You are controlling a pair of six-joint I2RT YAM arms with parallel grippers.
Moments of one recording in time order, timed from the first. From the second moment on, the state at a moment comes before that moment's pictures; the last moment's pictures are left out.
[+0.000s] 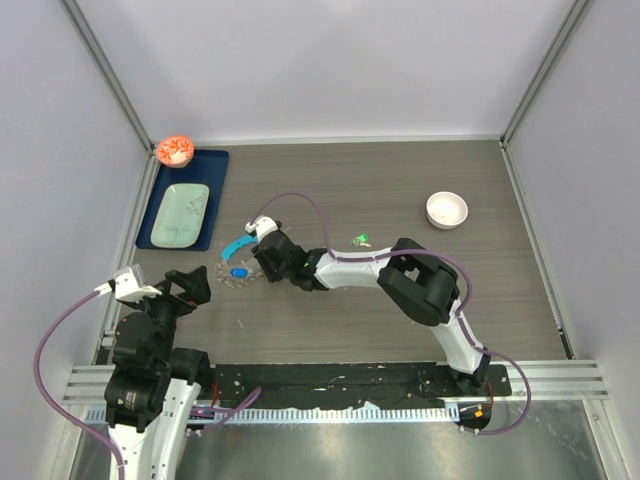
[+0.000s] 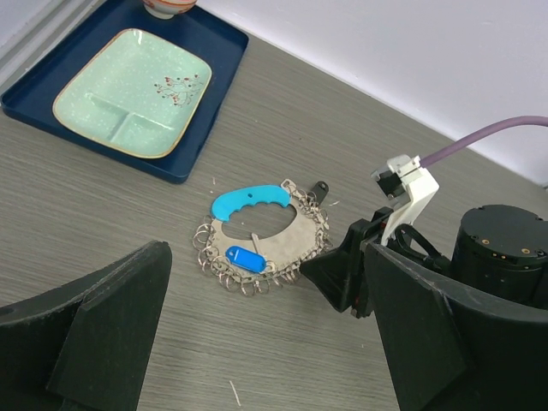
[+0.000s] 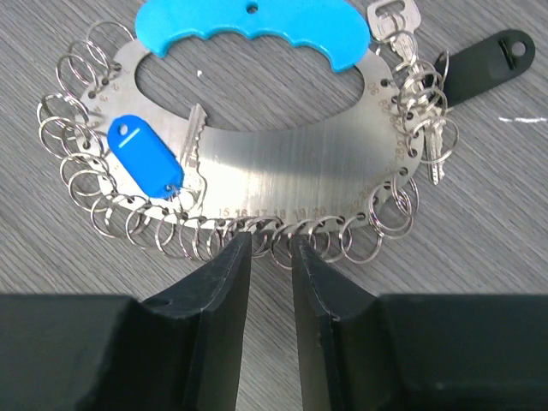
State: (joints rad) left arm -0.15 0.01 0.58 -0.68 -0.22 -0.48; right arm 1.06 2.12 1.40 0.07 0.23 0.24
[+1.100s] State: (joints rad) left arm -0.15 0.46 0.57 -0.64 -0.08 -0.54; right arm 1.06 1.88 1.06 0.10 0.16 0.24
